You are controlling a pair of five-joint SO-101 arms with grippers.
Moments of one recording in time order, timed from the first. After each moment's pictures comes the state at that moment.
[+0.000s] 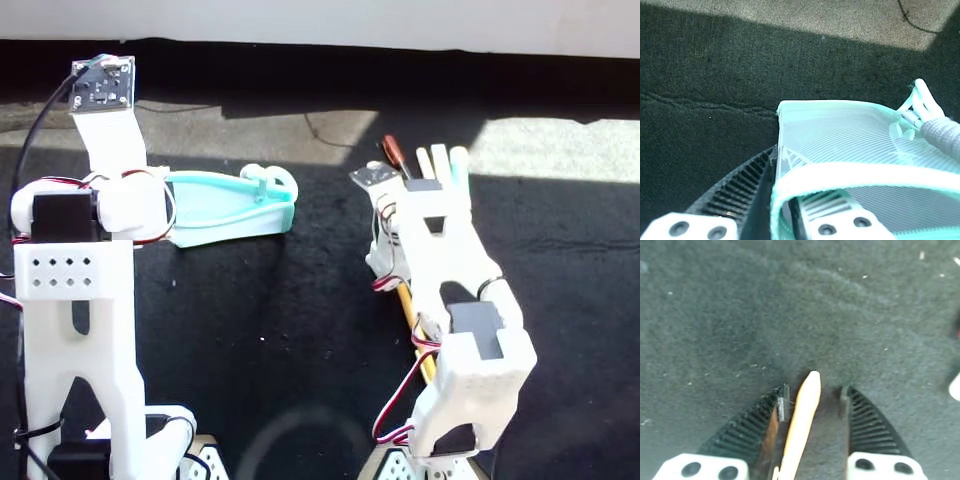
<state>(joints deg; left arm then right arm) -7.3 -22.0 7.3 88.5 5.4 -8.7 18.1 13.8 71.1 23.3</state>
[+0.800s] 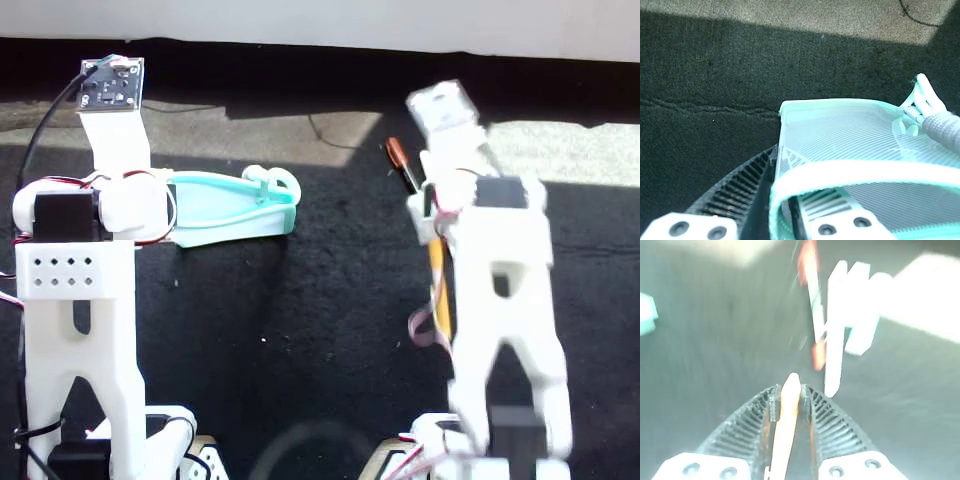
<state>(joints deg) -7.3 -22.0 7.3 88.4 2.6 -5.8 -23.9 12.8 69.1 16.7</state>
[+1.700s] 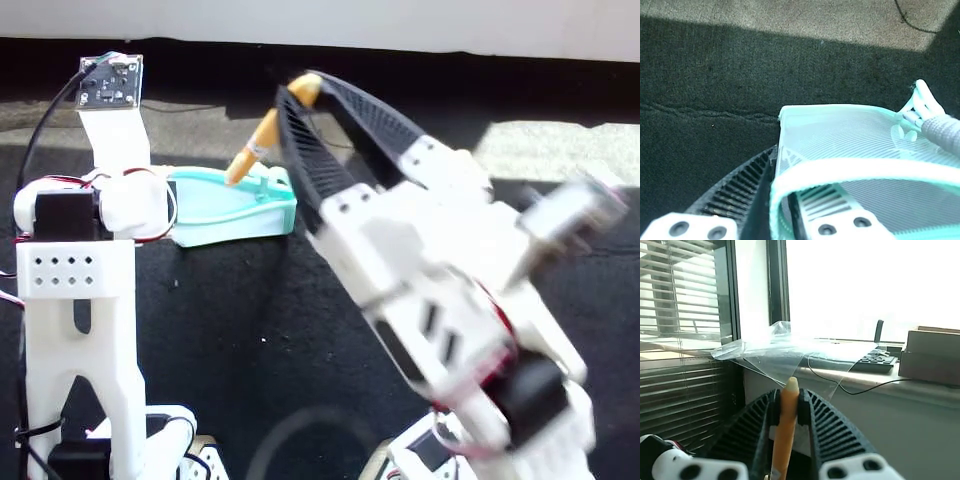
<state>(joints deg) -7.3 -22.0 7.4 86.7 2.8 -42.3 -47.0 5.8 35.9 -1.6</state>
